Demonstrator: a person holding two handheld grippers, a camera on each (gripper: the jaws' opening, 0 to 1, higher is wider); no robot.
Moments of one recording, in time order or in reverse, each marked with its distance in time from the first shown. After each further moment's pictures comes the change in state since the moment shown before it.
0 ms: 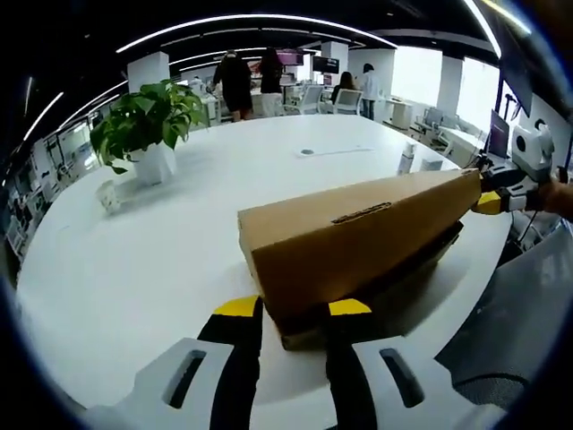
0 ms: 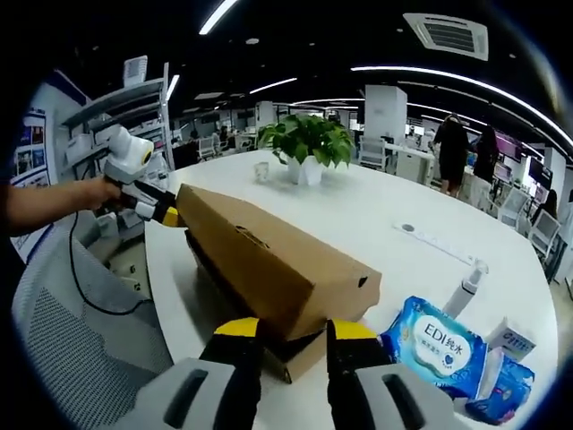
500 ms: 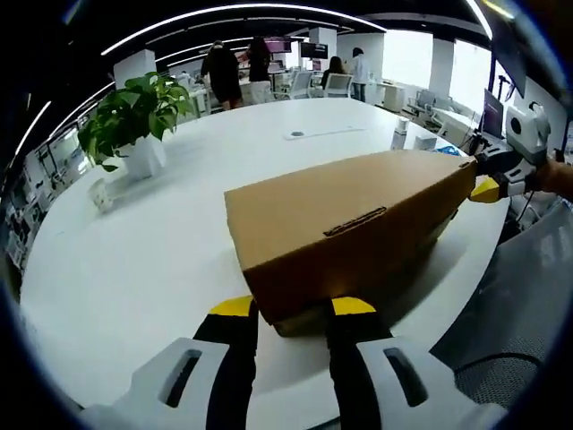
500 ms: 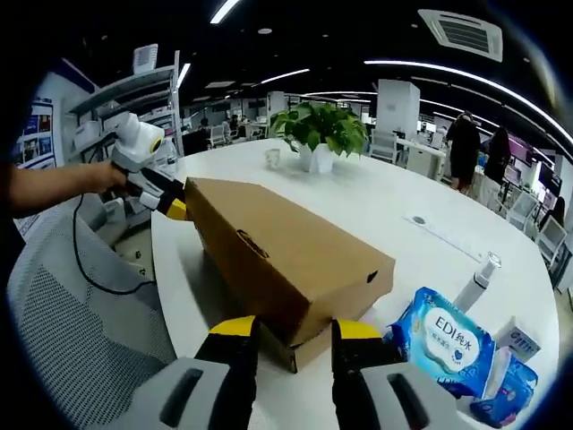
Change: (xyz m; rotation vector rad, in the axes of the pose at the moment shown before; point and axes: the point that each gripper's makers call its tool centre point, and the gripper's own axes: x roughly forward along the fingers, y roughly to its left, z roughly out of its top) left arm 0.005 -0.006 -0.017 0.044 0.060 -0.019; right arm 0.007 0.007 -0.018 -0.033 0.045 0.036
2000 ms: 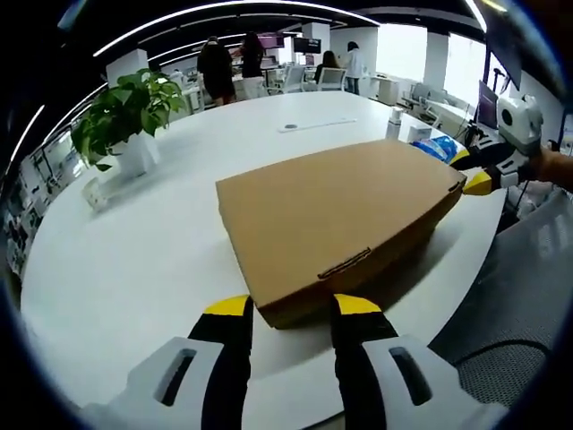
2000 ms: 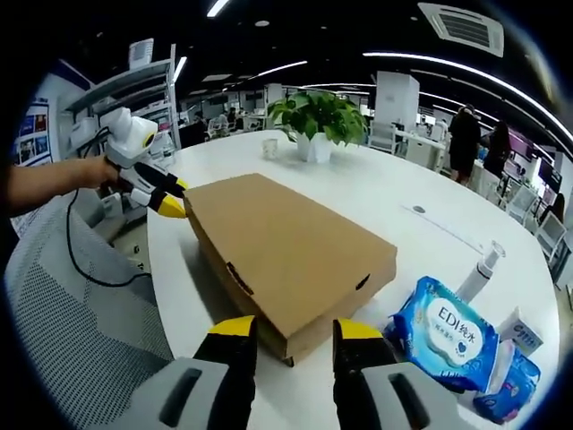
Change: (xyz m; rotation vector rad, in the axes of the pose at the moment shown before) left arm 0.005 -0.003 -0.012 0.027 0.027 -0.019; right arm 0.009 -0.003 -0.012 0.012 0.042 -0.005
